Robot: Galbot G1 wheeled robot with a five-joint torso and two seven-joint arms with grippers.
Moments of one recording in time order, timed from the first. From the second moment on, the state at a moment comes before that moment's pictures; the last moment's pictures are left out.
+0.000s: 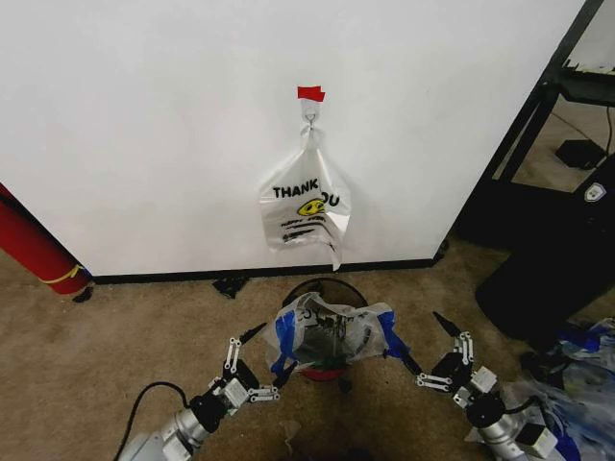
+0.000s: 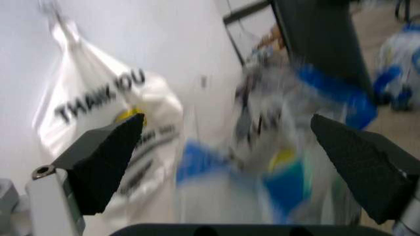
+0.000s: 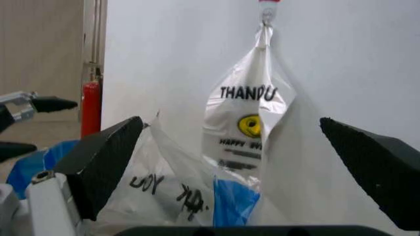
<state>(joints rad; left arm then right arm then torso) 1.54 -1.04 -0.32 -1.83 0.14 -0.77 0.18 -1.55 1.04 0.52 1.68 0.65 0.82 -0.74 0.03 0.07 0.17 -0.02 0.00</state>
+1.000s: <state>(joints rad) 0.45 -0.72 0.45 -1.66 -0.62 -0.02 0.26 -1.48 1.15 0.70 2.11 0.02 0.48 0.33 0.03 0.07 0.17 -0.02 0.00</state>
